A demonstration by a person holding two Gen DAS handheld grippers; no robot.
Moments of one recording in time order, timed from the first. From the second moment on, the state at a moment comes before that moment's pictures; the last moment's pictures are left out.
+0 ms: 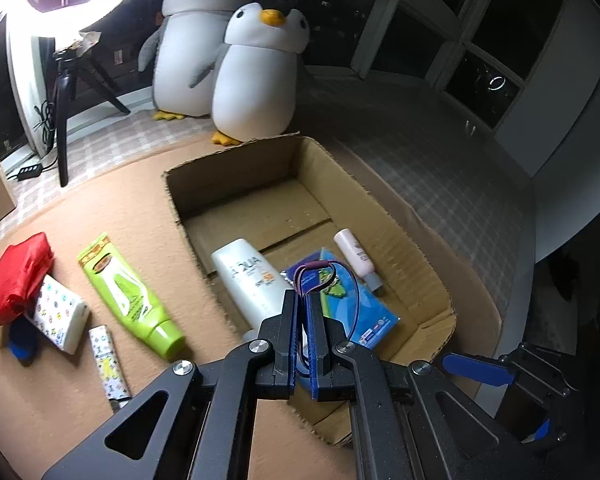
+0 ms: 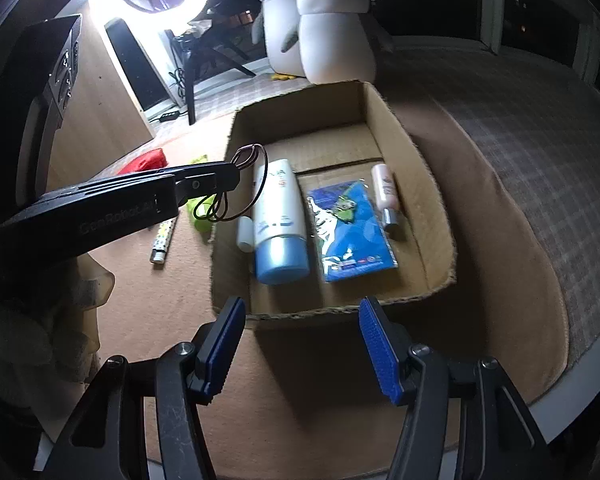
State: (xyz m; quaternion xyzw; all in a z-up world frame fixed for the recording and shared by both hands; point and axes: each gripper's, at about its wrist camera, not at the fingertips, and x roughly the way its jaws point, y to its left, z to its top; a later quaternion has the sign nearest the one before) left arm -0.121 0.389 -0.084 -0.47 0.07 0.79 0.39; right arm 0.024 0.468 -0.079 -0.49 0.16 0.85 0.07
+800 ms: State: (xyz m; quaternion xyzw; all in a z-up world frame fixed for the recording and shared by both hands) left arm -0.134 0.289 -0.073 -0.46 0.02 0.82 0.33; right arm -0.003 0.431 -0.079 -0.50 0.15 0.85 0.02
